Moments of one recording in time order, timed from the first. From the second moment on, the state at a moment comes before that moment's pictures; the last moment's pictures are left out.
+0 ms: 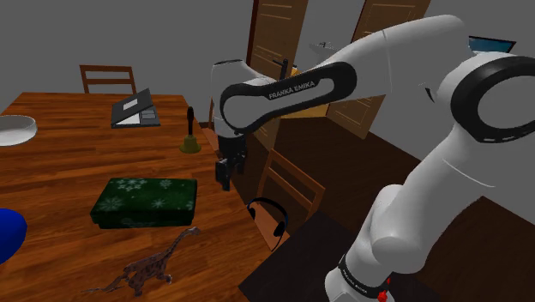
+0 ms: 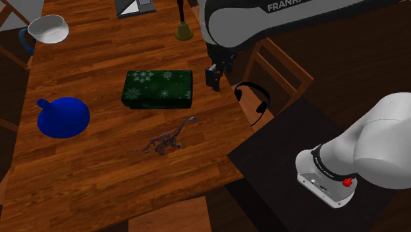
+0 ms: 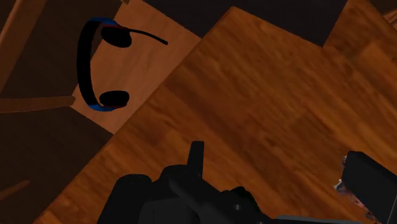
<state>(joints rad) 0.22 -0.17 0.15 -2.28 0.02 1.95 -0.03</state>
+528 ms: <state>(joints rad) 0.29 0.07 0.22 -2.15 0.01 2.05 -0.07</state>
